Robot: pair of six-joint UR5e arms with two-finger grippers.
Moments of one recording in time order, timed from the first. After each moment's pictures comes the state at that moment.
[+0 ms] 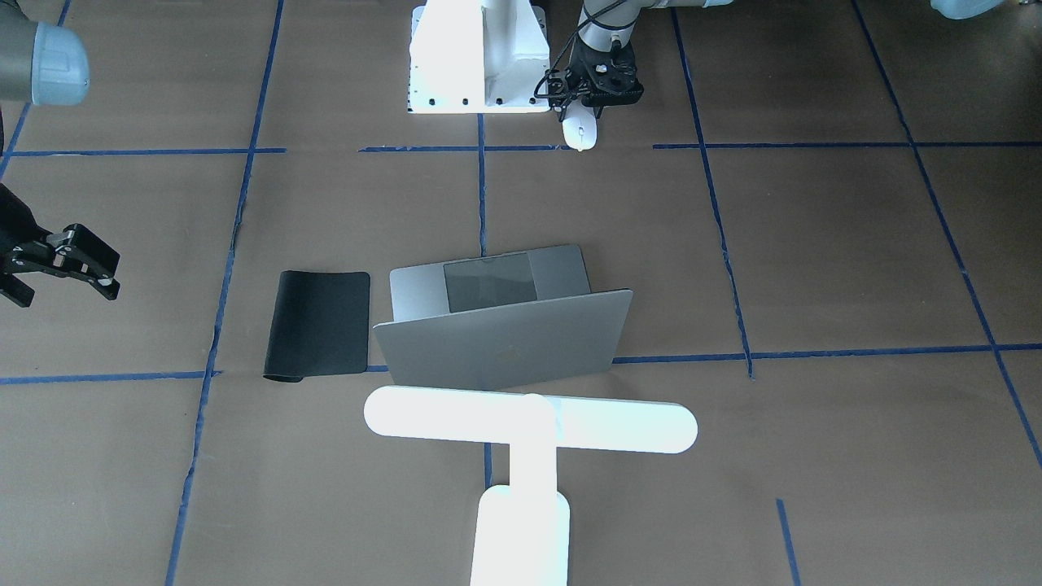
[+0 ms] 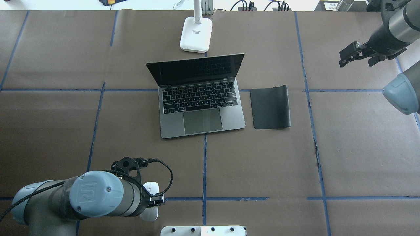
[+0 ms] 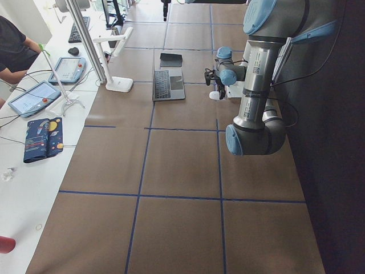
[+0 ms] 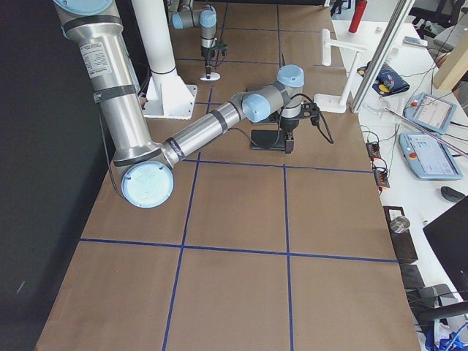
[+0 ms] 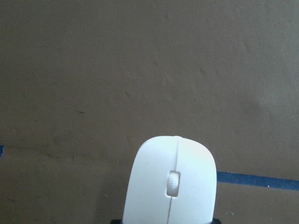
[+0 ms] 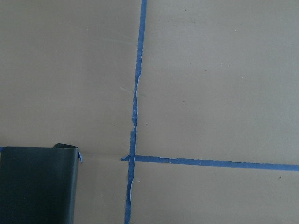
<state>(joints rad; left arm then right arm) -0.20 -1.88 -2.09 -1.62 -1.75 -1.59 1.12 -1.28 1.85 -1.59 2.19 0.64</state>
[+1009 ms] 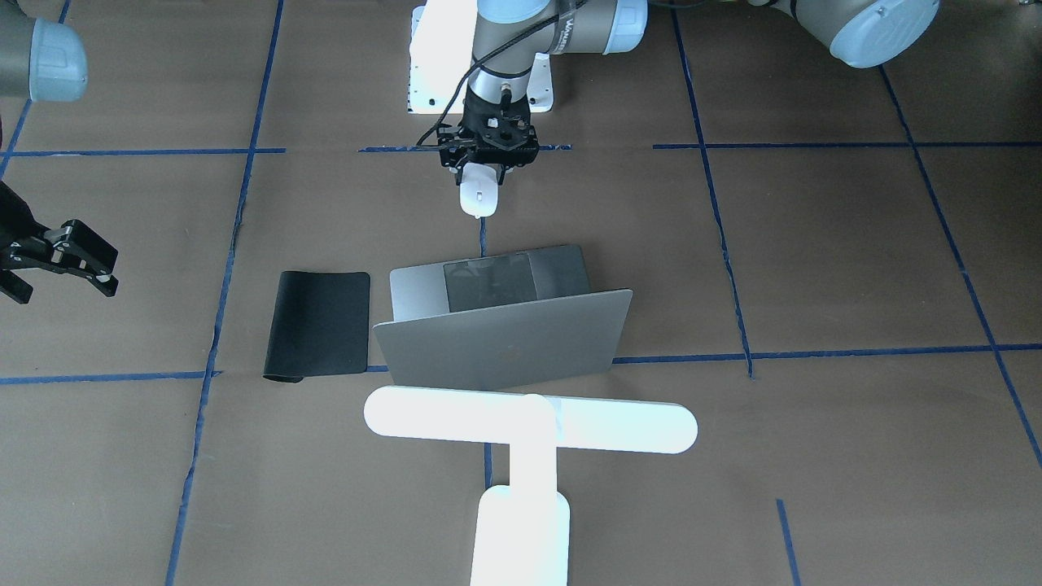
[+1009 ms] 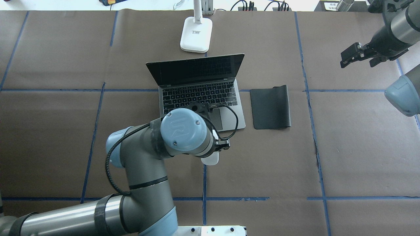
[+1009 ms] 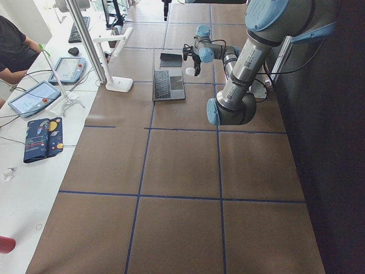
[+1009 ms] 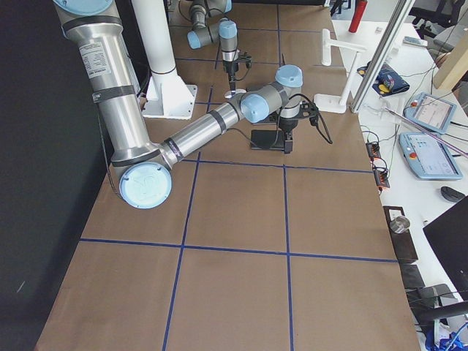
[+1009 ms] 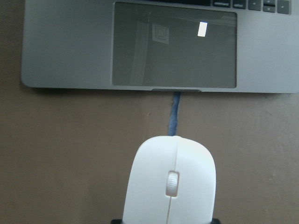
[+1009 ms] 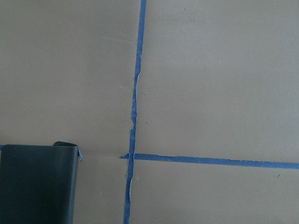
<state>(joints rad) -0.37 -2.41 -1.64 -1.63 -1.75 -1.45 1.12 -1.29 1.86 -1.59 2.19 0.64</state>
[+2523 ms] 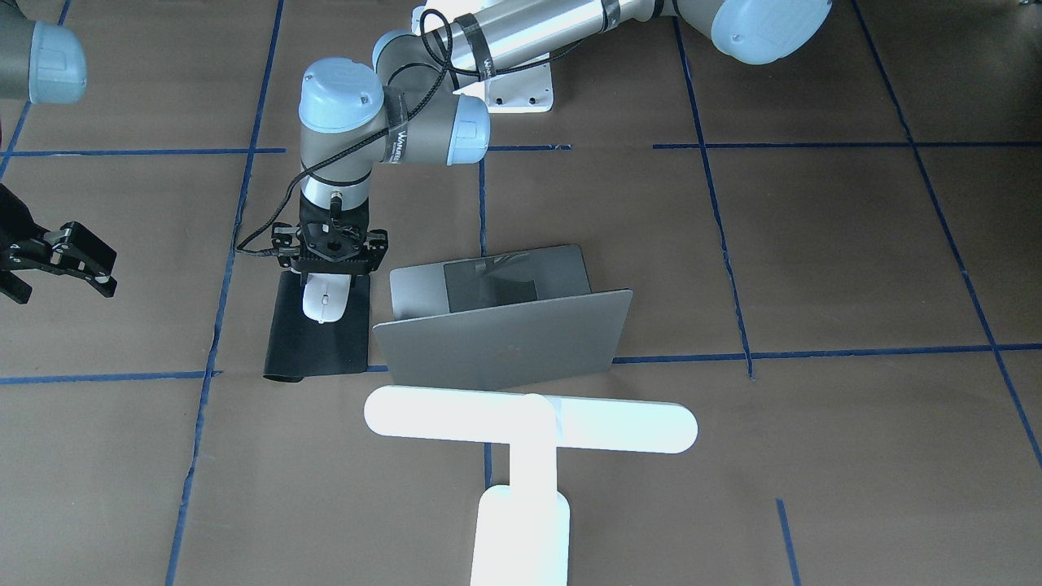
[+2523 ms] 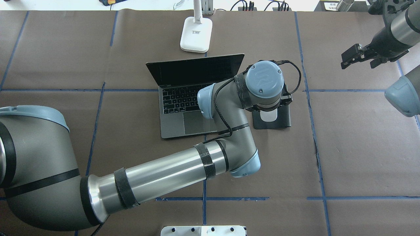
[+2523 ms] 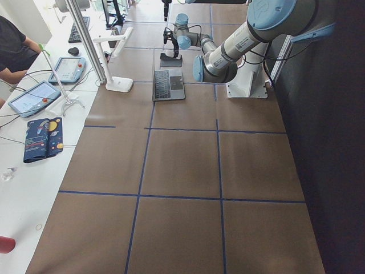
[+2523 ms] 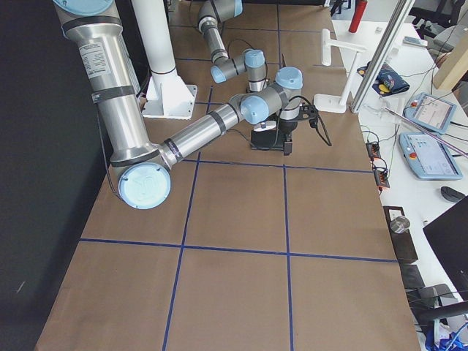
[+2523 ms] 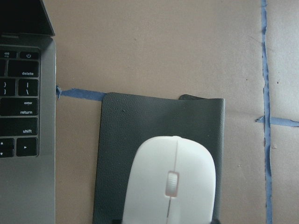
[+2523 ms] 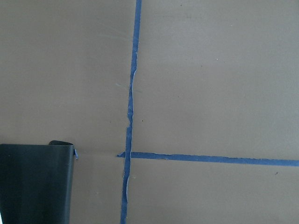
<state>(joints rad) -0.44 -2.86 -0.85 -2.10 -1.75 -1.44 1.12 -1.30 1.86 -1.59 2.19 0.64</state>
